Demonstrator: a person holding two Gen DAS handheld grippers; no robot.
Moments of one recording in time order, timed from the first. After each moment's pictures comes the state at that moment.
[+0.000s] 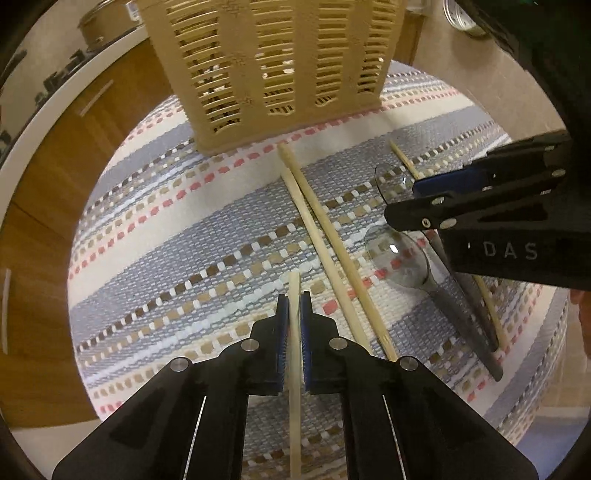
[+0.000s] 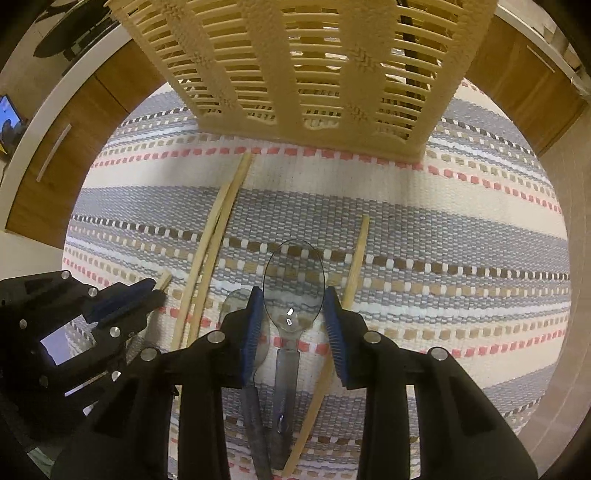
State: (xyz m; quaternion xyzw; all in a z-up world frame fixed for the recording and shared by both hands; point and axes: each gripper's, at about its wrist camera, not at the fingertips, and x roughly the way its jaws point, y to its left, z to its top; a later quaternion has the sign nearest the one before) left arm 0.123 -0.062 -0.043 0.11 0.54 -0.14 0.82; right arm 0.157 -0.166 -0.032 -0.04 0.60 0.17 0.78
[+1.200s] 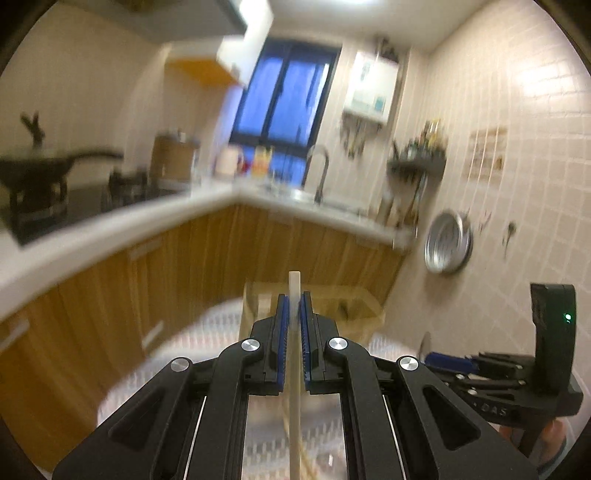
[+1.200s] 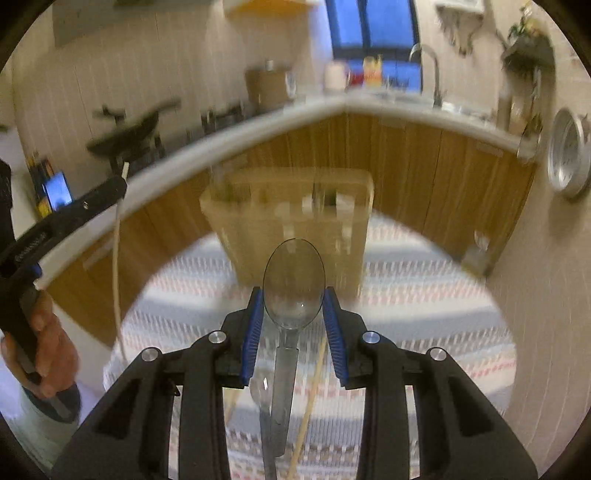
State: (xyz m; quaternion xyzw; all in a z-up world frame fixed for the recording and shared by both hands) left arm 0.079 0.024 0.152 -0.09 0.15 -0.16 0.97; right arm 0.074 -0.213 0.119 0.04 0.31 0.17 0.94
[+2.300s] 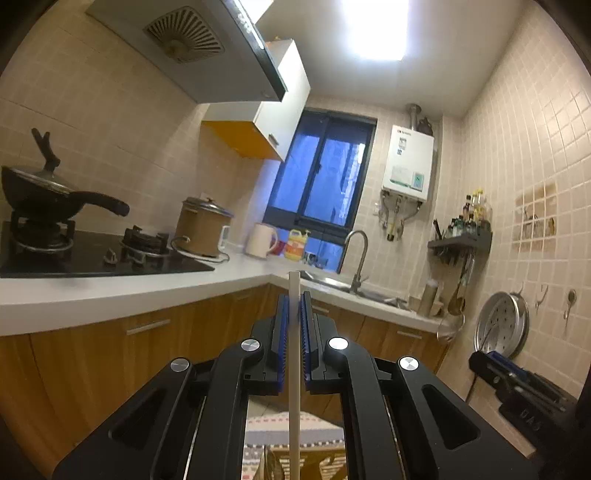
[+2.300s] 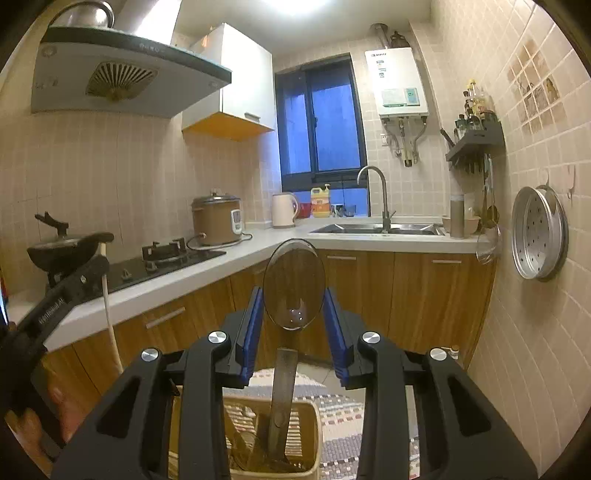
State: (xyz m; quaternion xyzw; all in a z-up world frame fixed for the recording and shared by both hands) left arm 0.201 0.001 0.140 -0.13 0.01 -0.07 0.99; right arm 0.190 -0.224 0.129 0.05 0.08 0.05 0.99
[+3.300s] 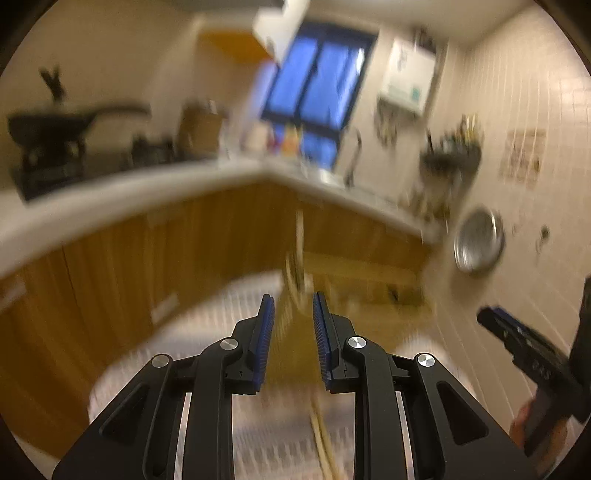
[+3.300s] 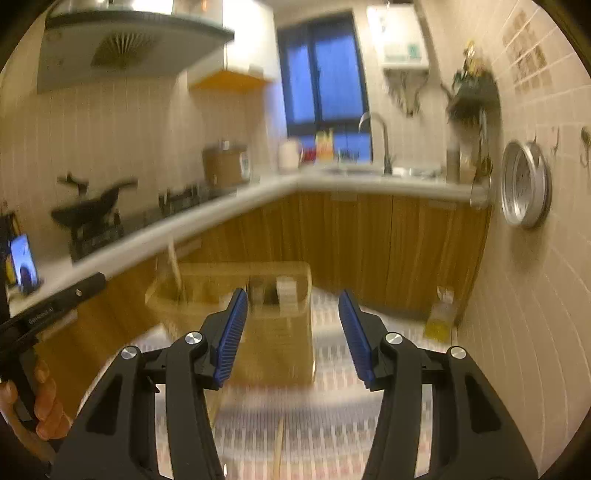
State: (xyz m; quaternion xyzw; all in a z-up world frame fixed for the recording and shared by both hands) left arm 0.124 0.039 0.090 -0.12 0.25 -0.13 0.95; right arm 0.089 -0.238 0.095 0.05 0.22 0.08 0.97
